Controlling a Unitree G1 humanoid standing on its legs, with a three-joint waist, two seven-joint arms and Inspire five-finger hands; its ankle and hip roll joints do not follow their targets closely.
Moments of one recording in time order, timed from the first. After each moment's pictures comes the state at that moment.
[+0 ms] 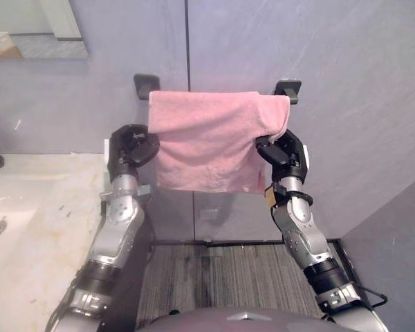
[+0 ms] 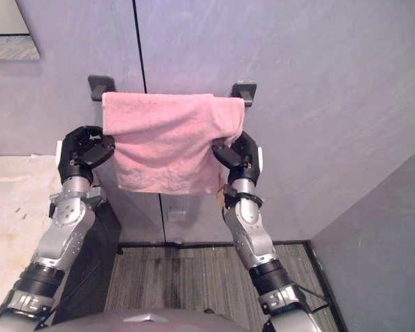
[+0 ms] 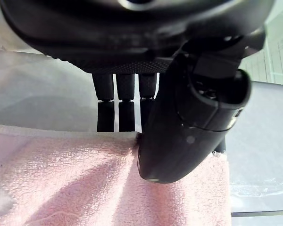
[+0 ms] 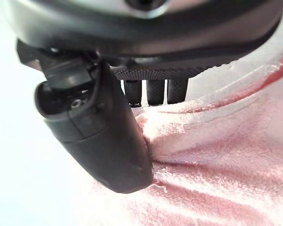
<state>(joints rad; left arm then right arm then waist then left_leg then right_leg) -0.15 0.36 -0.15 0.03 -0.37 -0.09 0.48 -0.20 -0.23 0.26 0.11 0.56 -0.21 -0.45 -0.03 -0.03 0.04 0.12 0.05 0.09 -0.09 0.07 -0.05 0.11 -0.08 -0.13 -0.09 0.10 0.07</state>
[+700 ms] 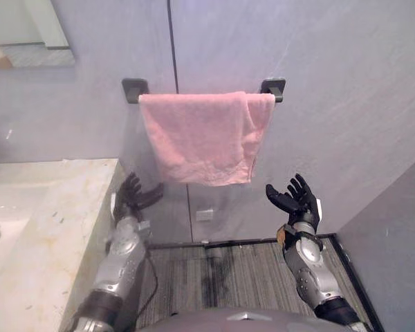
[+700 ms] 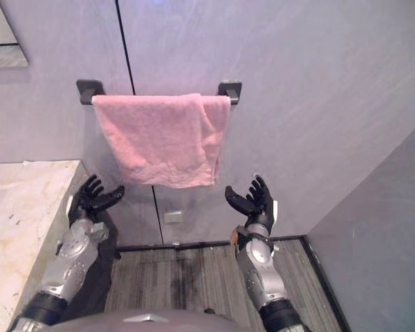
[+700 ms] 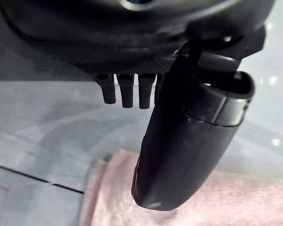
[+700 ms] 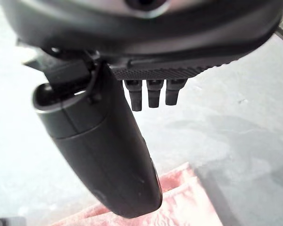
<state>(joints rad) 0.06 0.30 -0.15 0.21 -0.53 0.02 0.46 0.06 -0.24 0.23 0.24 0.56 -0.20 -0.51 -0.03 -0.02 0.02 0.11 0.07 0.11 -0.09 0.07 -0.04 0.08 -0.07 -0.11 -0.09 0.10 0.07</state>
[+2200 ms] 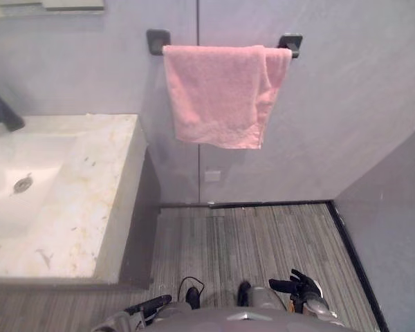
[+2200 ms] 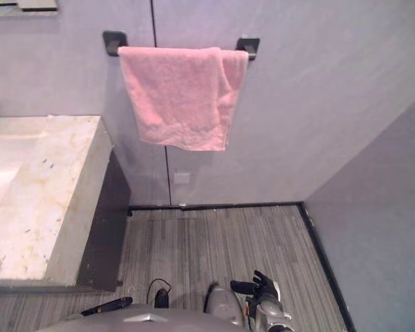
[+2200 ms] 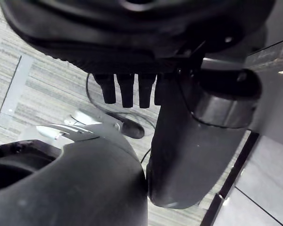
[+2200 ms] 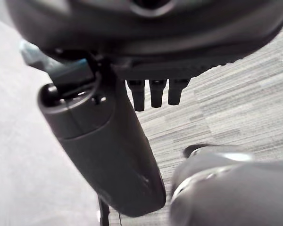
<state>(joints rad) -0.02 0.23 -0.14 1.33 -0.61 0.15 -0.08 -0.05 -0.20 0.21 1.23 0.44 -0.14 -0.18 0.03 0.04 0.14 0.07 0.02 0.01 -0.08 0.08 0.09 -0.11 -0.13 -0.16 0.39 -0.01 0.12</state>
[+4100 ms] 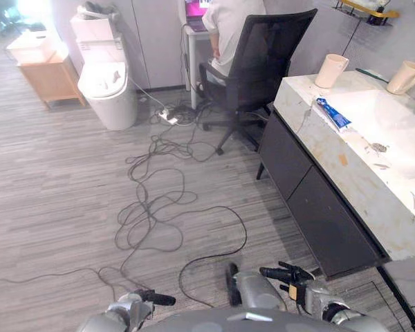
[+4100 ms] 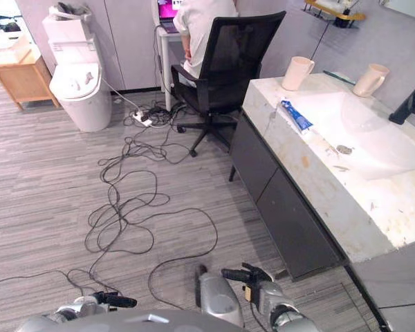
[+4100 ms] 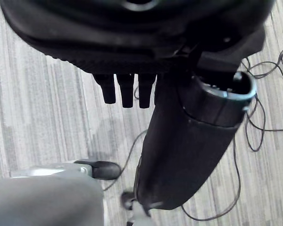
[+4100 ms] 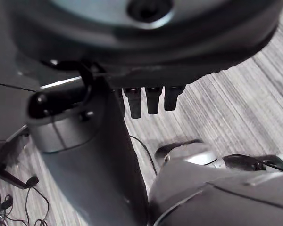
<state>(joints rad) -0.15 0.19 -0.27 1.35 -0.41 0.13 0.04 -0.12 -0.23 0.19 1.23 0.44 0.06 -0.01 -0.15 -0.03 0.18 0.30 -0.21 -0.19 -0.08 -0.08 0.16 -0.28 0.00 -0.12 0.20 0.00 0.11</state>
